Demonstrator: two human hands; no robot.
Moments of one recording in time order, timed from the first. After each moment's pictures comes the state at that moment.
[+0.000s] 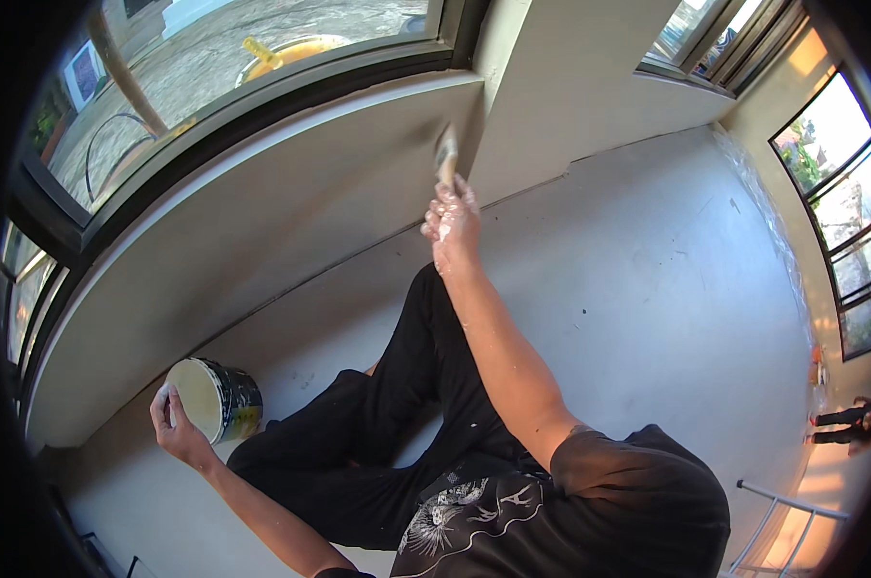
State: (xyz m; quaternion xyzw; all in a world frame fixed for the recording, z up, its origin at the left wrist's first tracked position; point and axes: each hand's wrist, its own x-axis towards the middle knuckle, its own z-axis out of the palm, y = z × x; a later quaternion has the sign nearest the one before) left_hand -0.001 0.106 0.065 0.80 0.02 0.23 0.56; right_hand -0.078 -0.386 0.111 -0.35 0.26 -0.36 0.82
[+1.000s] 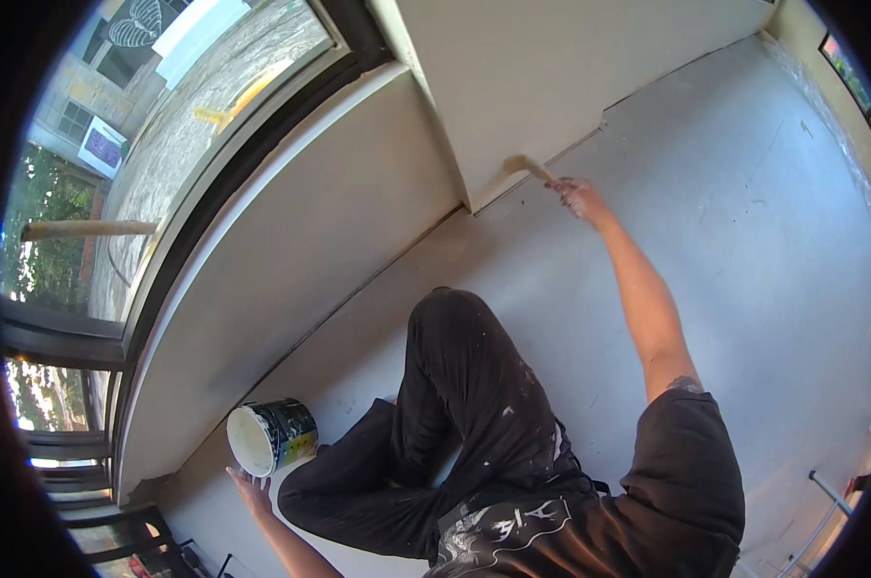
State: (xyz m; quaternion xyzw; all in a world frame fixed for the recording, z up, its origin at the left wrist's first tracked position) left_hand 0.007 0.265 0.007 0.76 0.27 -0.08 0.59; right_hand -0.184 -0.715 -0.098 -0.74 0.34 -0.14 0.56
